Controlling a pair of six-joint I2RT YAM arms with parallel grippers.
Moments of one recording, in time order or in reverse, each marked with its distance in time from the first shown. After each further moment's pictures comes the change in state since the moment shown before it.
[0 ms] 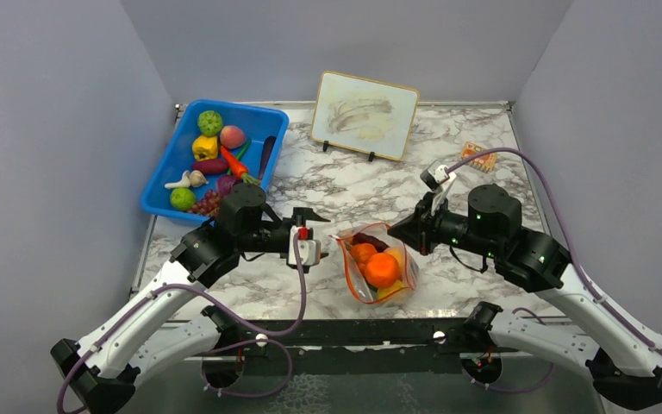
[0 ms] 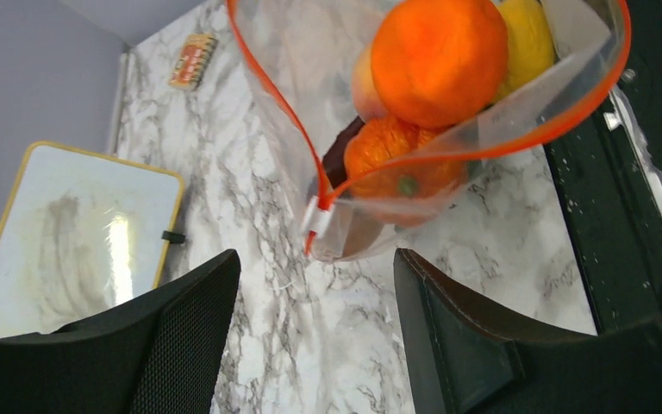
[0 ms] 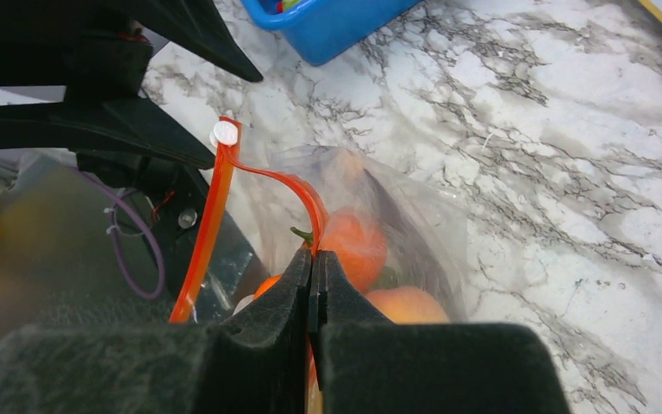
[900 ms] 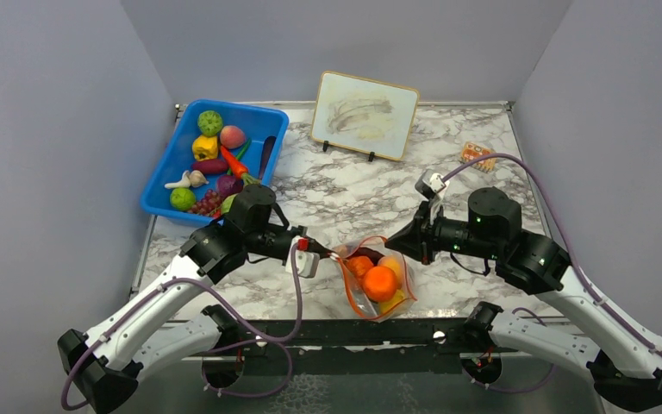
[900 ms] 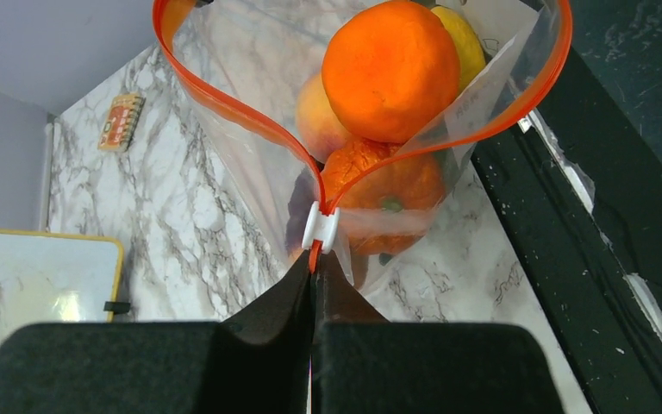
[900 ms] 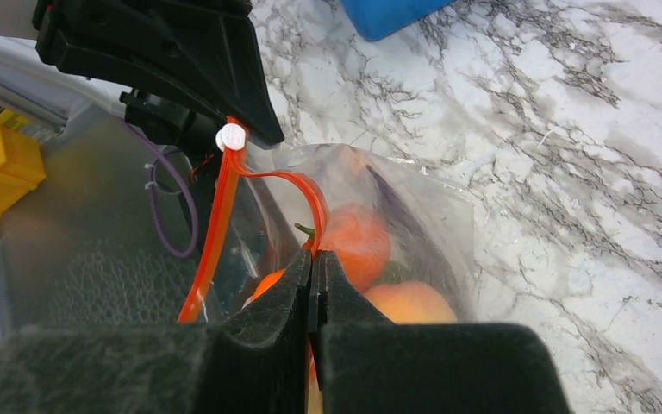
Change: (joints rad) left arm 0.000 0.041 -0.046 -0.068 0.214 0.151; right arm 0.000 -0.025 -0.023 -0.010 -0.167 -0.032
